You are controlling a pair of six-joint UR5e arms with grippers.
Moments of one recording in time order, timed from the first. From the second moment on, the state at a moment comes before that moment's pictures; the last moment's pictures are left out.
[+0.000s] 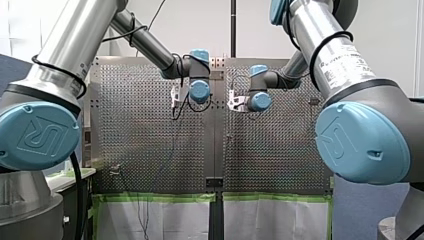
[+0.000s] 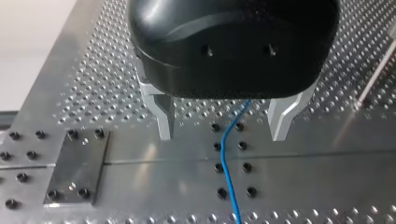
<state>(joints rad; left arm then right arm) -0.60 -1.96 -1.60 -2.69 -2.20 -1.49 2.07 -0.93 1.30 -0.34 1.53 1.61</state>
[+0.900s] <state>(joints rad) -0.59 -2.04 -1.43 -2.75 -2.41 -1.49 2.07 -0.93 1.30 -0.35 1.53 1.61</state>
